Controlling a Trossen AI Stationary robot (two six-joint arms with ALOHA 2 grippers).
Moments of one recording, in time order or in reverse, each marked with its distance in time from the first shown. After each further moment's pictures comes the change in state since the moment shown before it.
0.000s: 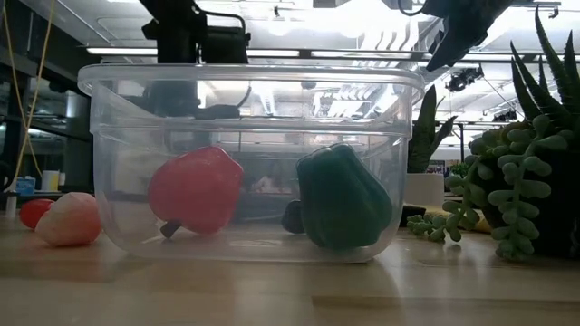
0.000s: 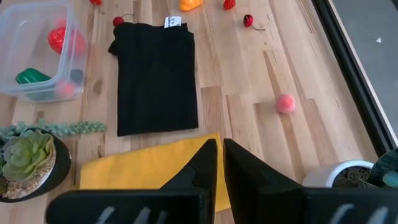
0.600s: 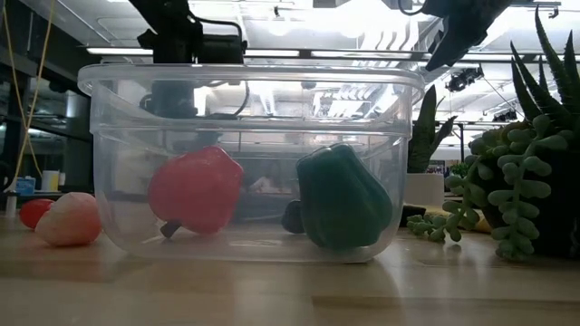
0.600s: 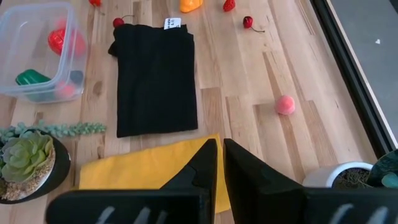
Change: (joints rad) left arm 0.000 0.000 -0.061 0.072 0.012 -0.001; right arm 0.000 0.000 0.000 0.005 0.000 0.000
